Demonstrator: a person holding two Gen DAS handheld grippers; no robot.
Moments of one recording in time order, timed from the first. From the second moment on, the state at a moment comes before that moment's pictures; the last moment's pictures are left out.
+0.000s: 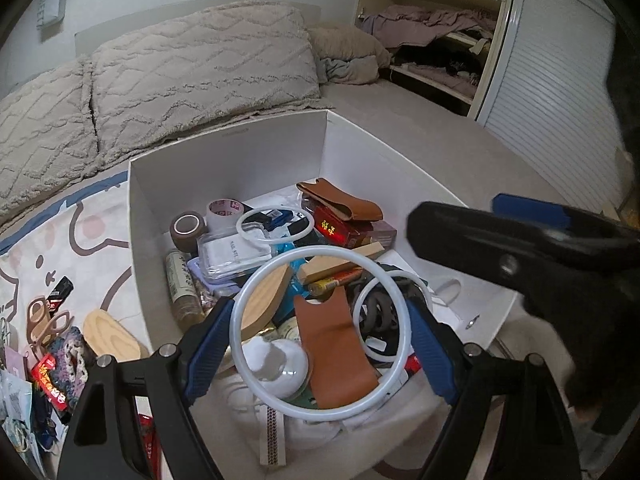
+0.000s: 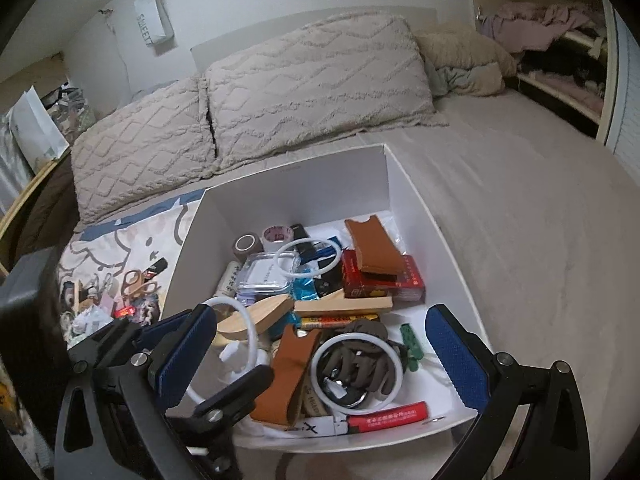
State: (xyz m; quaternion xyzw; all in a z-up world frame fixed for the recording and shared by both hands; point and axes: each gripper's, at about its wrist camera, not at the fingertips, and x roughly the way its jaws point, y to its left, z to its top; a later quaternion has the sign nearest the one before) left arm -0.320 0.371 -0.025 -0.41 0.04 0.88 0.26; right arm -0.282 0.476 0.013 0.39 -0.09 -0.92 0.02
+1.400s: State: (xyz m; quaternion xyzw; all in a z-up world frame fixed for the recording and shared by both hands) left arm -0.307 0.362 -0.032 -0.43 0.10 0.87 0.23; right arm -0.261 0.479 0.013 0.43 -0.03 -0.90 -0.04
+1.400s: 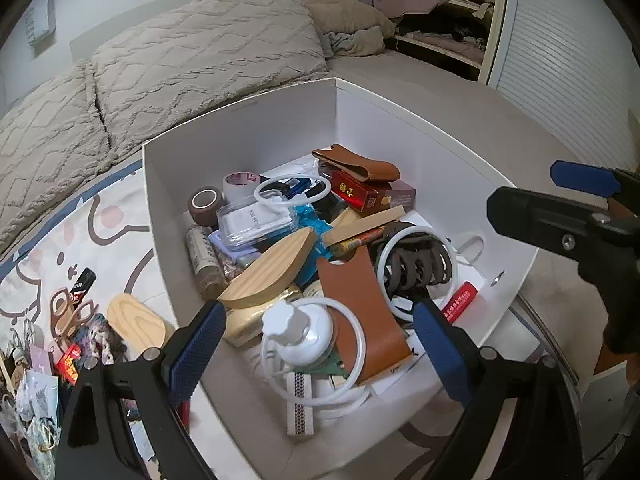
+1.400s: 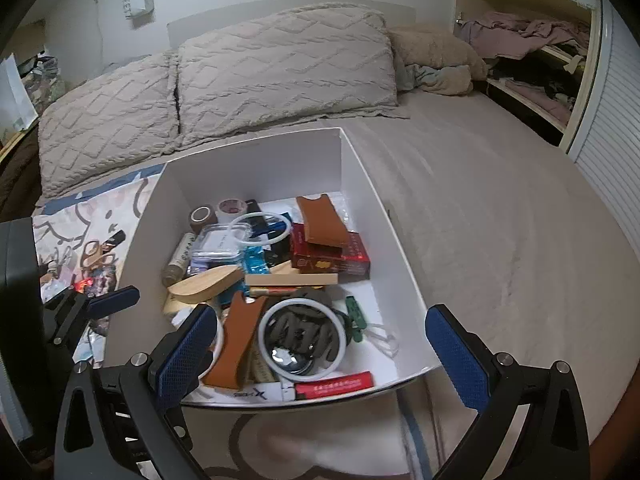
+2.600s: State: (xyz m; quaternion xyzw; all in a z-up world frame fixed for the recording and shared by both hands) left arm -0.253 0.291 0.010 -0.38 0.06 0.89 0.23; right arm -0.197 0.448 0.018 0.36 -0.06 -0.93 -0.01
